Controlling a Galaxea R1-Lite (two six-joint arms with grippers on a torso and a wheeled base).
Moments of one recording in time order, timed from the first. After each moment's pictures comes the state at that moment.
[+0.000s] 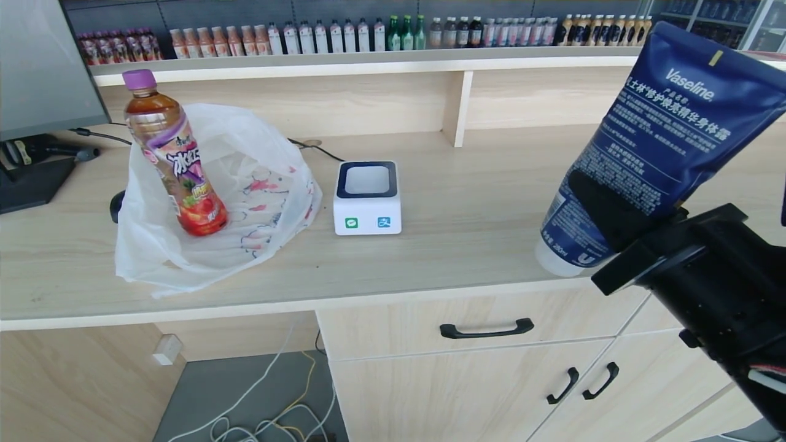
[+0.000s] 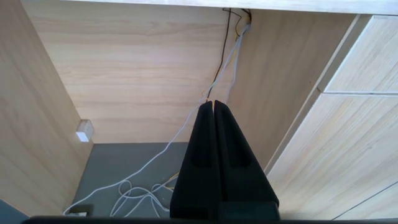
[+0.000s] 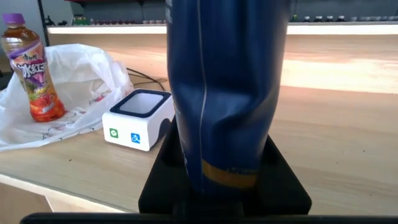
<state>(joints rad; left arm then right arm) 0.00 0.00 0.00 0.00 0.00 0.01 0.76 1.45 -0.42 -1.46 -0.34 -0.19</state>
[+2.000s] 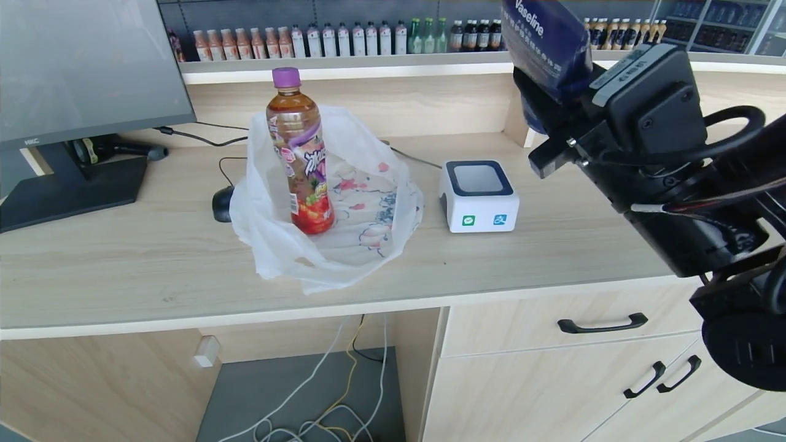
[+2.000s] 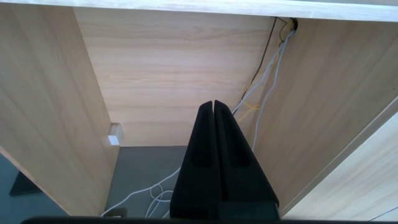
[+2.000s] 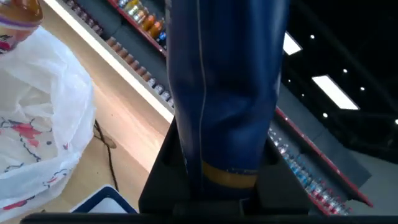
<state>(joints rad) 0.00 0.00 0.00 0.00 0.00 0.00 0.59 1.69 -0.89 -1.42 0.06 -0.99</state>
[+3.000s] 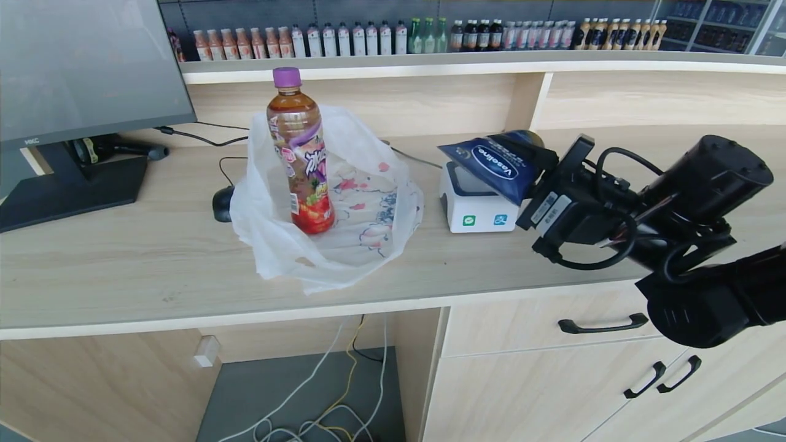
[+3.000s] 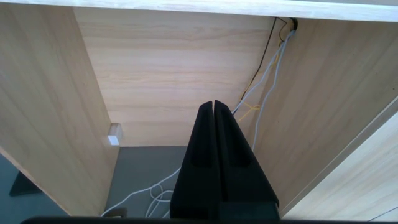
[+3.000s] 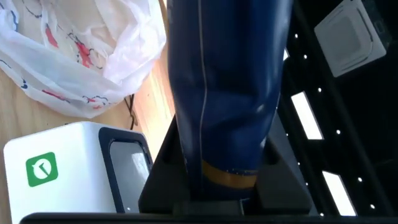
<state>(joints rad) 0.00 0.00 0.00 0.00 0.00 0.00 0.36 1.88 -0.91 -1.41 0.57 -1.25</state>
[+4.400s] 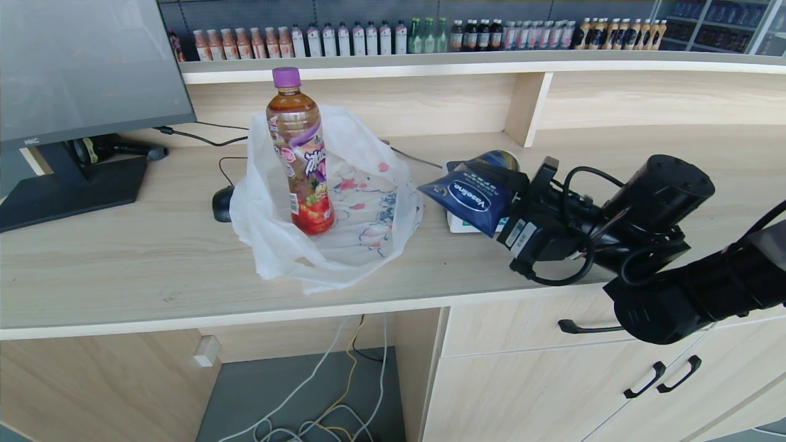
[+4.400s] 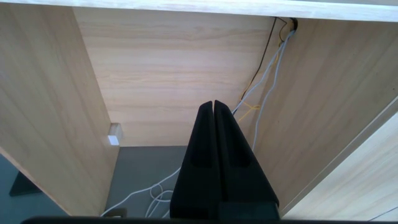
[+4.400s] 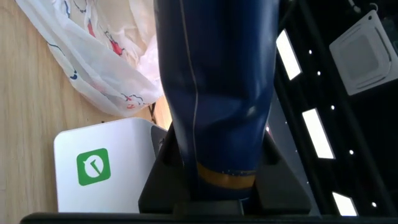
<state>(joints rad) 0.00 0.00 0.00 0.00 0.00 0.00 0.36 1.98 -0.96 -1.41 0.64 -1.30</state>
